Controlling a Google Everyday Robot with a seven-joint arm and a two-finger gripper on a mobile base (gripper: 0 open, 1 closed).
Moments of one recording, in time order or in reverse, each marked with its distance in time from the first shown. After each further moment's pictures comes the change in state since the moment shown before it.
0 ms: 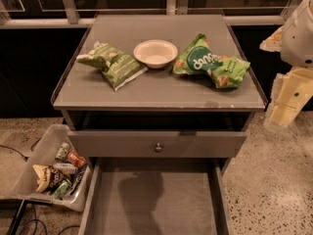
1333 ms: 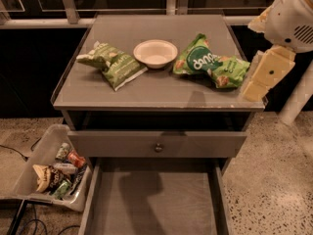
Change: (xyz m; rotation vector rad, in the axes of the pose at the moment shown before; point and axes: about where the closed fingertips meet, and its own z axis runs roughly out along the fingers) arm -0.039 -0.032 -0.005 0.078 -0.151 0.068
